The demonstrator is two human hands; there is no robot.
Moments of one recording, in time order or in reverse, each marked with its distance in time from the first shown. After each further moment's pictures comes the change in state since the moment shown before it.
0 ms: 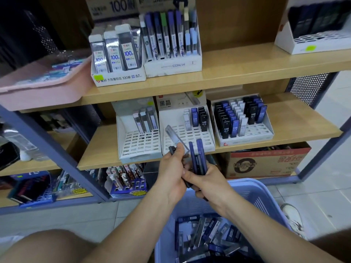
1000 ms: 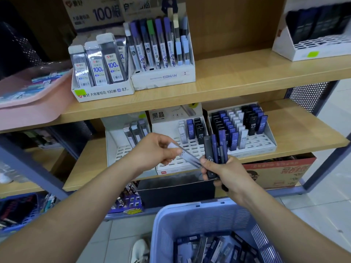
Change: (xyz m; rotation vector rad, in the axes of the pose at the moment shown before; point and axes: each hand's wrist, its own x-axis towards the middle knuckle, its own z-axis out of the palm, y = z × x) left_hand 0.063 0.087 -0.003 1.022 -0.356 0.299; right_hand 0.051 -0.038 -0.052 -0.024 0.160 0.018
